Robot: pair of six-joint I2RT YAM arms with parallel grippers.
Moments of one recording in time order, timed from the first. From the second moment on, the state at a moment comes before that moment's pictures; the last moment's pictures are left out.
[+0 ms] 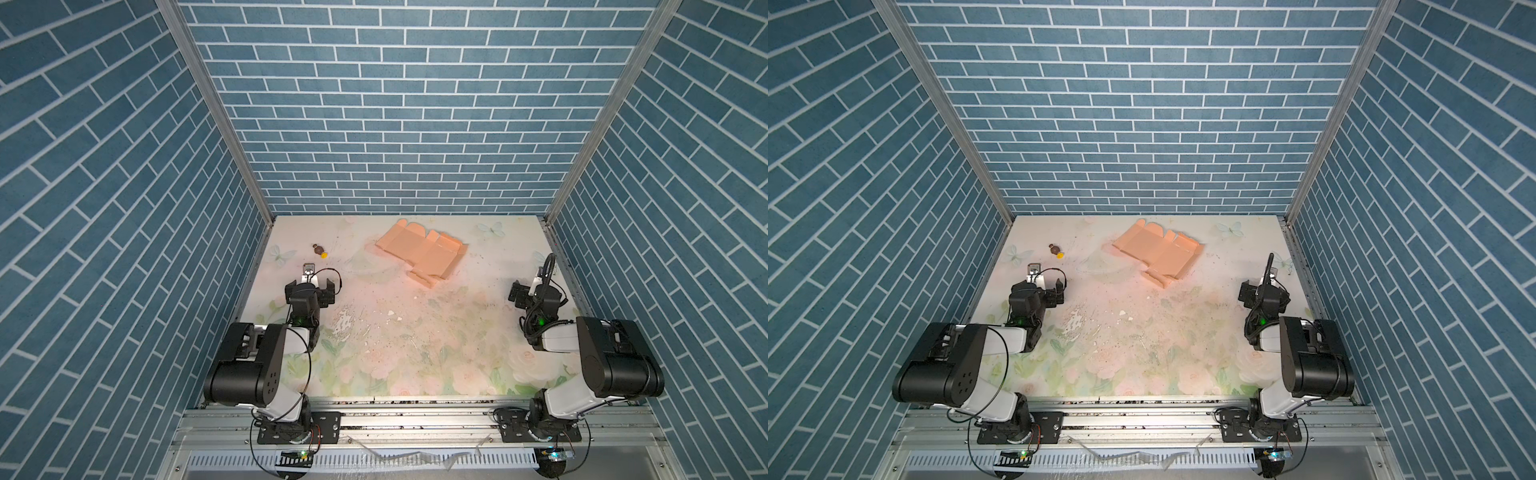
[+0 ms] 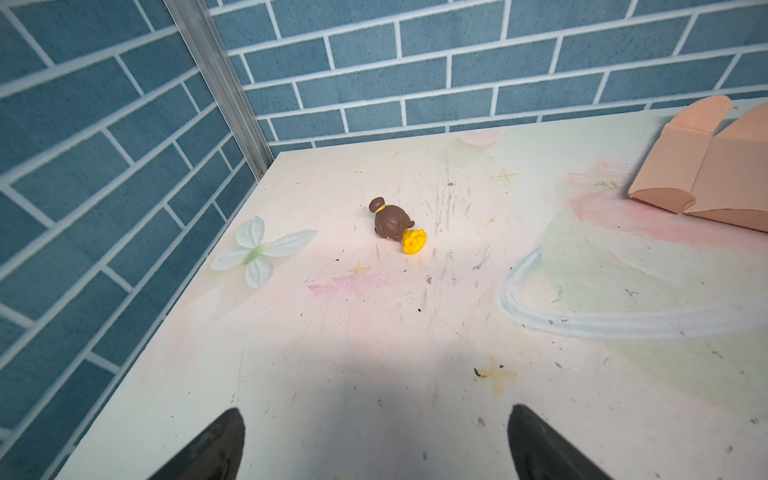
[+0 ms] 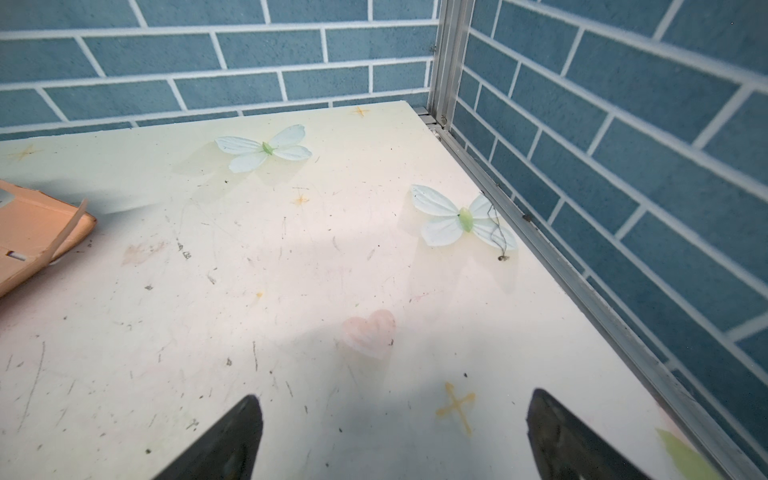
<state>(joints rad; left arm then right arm) -0.06 1.52 0.37 0.80 -0.23 0.06 -0.01 1.55 0.36 0.81 0.22 0.05</state>
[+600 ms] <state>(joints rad) -0.16 1.19 0.67 0.29 -0.40 -0.01 0.04 1.54 0.32 0.89 0.29 0.01</state>
